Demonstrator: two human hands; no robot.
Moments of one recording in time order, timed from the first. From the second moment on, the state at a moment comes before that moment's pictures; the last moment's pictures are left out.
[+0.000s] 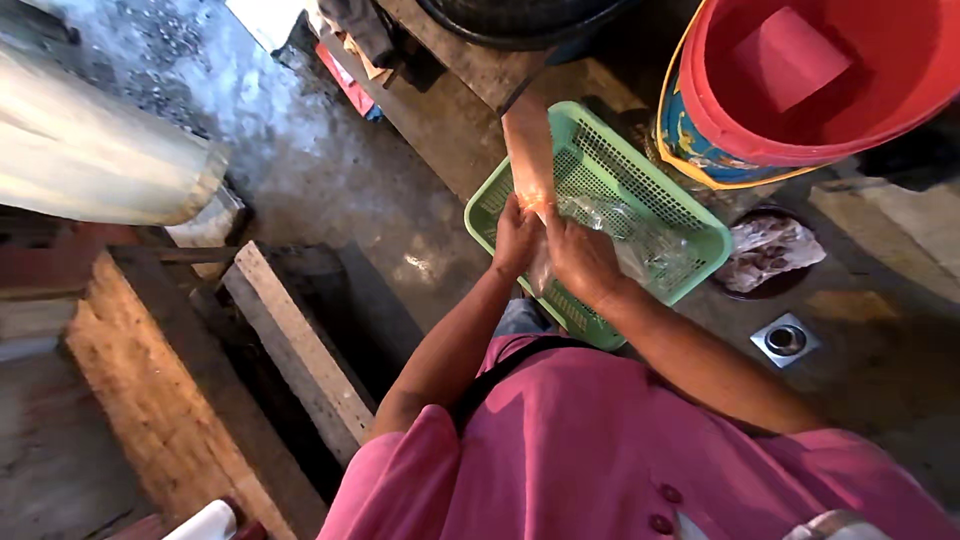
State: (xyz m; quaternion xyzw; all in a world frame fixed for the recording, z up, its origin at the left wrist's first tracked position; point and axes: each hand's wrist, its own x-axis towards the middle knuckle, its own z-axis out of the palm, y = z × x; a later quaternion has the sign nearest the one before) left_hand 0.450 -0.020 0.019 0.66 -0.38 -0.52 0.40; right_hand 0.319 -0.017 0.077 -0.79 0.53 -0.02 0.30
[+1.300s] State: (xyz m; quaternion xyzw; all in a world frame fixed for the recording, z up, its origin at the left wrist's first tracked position) left_hand 0.445 -0.010 0.007 0.70 -0.43 -0.44 0.35; right_hand 0.279 0.046 0.127 -0.80 0.43 -0.21 0.35
